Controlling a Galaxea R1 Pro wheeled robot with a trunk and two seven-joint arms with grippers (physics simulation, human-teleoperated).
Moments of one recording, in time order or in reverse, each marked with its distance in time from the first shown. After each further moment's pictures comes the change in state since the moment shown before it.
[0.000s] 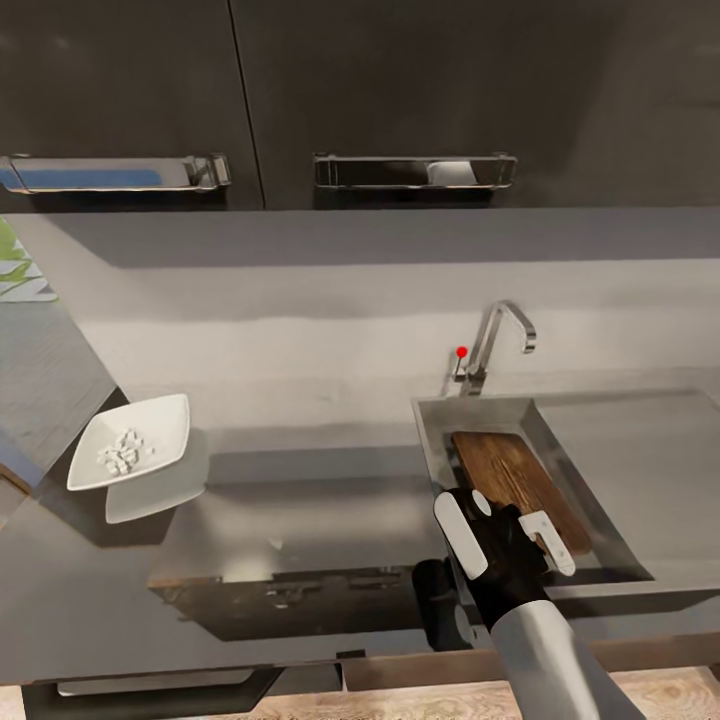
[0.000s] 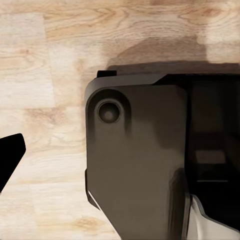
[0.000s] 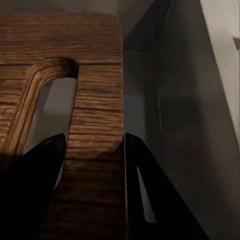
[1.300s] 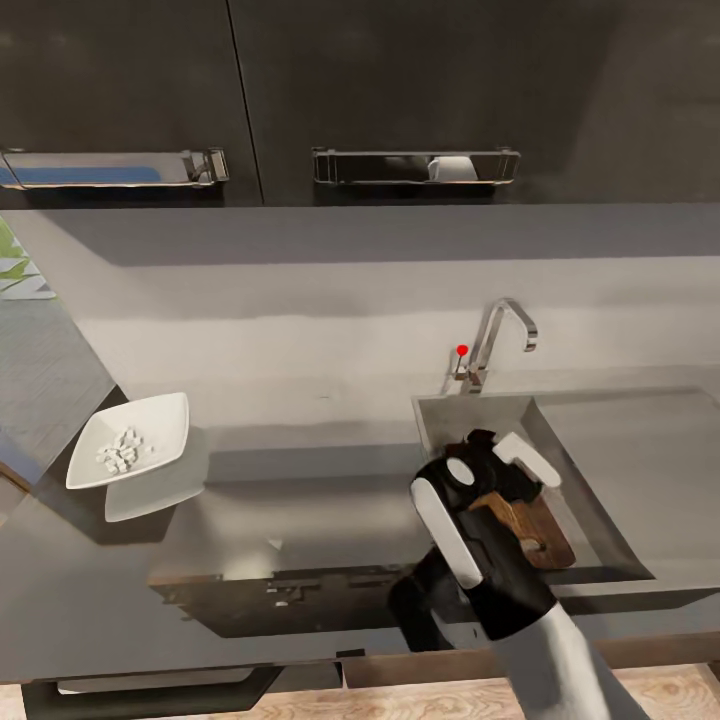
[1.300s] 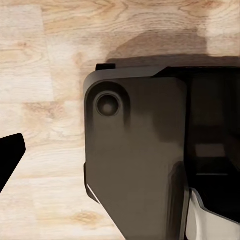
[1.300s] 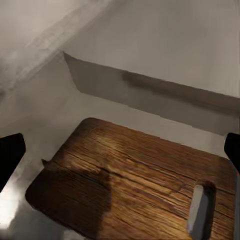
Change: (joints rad) left arm 0.000 -0.003 0.000 0.013 0.000 0.000 -0.001; right arm 0.000 -0.023 0.273 -0.404 0.122 0.303 0.071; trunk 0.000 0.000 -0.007
